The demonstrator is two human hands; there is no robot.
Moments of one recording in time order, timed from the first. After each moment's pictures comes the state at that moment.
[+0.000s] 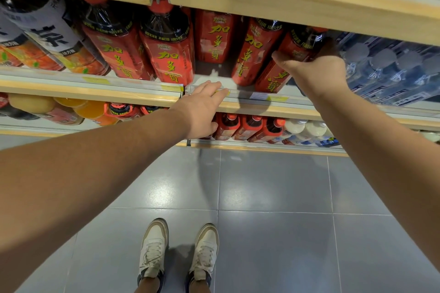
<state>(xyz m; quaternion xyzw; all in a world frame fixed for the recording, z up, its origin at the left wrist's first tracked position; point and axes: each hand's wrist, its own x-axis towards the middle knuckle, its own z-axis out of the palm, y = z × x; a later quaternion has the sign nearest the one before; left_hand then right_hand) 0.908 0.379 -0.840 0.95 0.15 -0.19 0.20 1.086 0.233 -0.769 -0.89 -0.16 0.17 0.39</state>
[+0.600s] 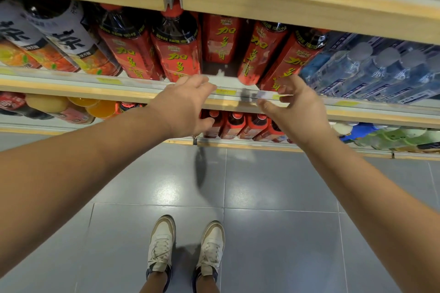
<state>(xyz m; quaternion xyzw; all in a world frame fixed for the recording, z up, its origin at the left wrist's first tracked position) 0.867 0.396 -0.800 0.96 0.18 -0.13 0.20 1.017 0.205 -0.783 -0.91 -0.25 0.18 0.28</state>
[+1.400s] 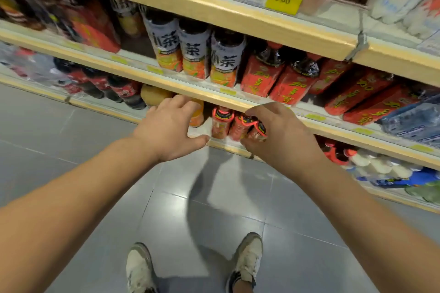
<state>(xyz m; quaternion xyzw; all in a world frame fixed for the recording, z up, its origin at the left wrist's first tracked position) 0.606 0.483 -0.723 0.92 0.35 -0.09 0.18 0.793 0.333 -0.713 -0.81 -0.55 0.15 0.12</state>
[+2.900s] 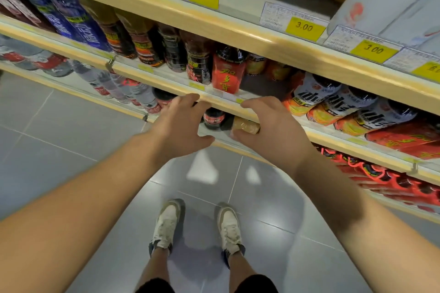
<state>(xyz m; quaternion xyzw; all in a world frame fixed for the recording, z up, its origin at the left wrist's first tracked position) 0.369 0.800 -0.723 0.90 0.37 -0.12 0.18 0.542 0.675 -0.696 -0.80 -0.53 0.23 0.14</state>
